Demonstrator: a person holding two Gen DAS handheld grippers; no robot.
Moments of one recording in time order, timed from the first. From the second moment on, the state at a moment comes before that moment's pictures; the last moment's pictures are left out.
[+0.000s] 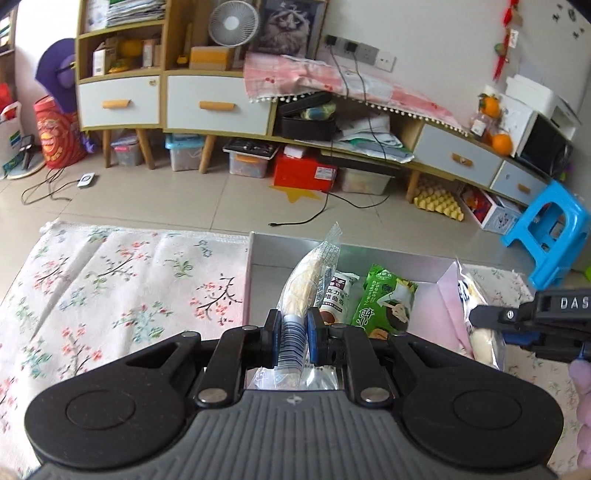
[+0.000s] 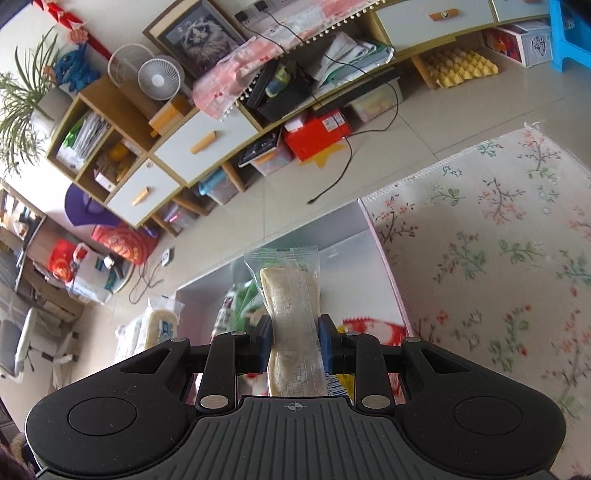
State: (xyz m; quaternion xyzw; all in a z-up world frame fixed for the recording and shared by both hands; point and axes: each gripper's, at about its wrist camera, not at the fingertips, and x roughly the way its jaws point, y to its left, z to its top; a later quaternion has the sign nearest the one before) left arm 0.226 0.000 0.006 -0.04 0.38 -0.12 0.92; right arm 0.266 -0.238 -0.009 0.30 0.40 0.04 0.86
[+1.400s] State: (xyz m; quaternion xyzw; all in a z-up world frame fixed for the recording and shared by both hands) left arm 0.169 0.006 0.026 0.02 0.35 -0.15 0.92; right arm 0.221 -0.241 0.016 0.29 0.39 0.05 0.87
